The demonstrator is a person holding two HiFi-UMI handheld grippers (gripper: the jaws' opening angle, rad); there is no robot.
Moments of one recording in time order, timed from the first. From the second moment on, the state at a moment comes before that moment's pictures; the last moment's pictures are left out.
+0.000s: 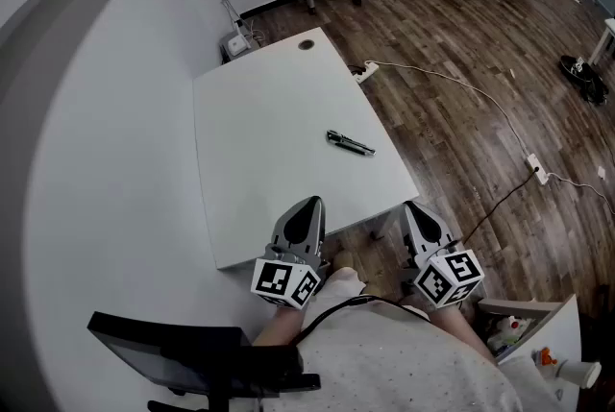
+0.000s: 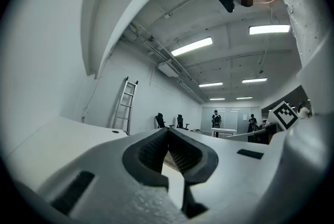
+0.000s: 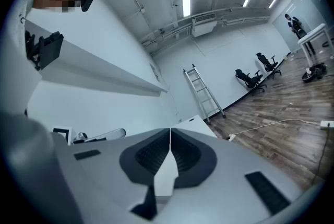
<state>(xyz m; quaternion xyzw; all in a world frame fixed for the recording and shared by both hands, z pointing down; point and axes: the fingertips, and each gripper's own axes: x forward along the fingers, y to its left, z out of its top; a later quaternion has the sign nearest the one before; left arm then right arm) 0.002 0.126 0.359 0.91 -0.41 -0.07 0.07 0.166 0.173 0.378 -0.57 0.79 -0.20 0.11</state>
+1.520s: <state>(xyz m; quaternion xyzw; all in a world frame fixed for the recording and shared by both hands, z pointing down) -0.032 -0.048 0.381 0.91 -0.39 -0.08 0.11 0.109 0.007 0.402 -0.58 0.78 -0.22 0.06</state>
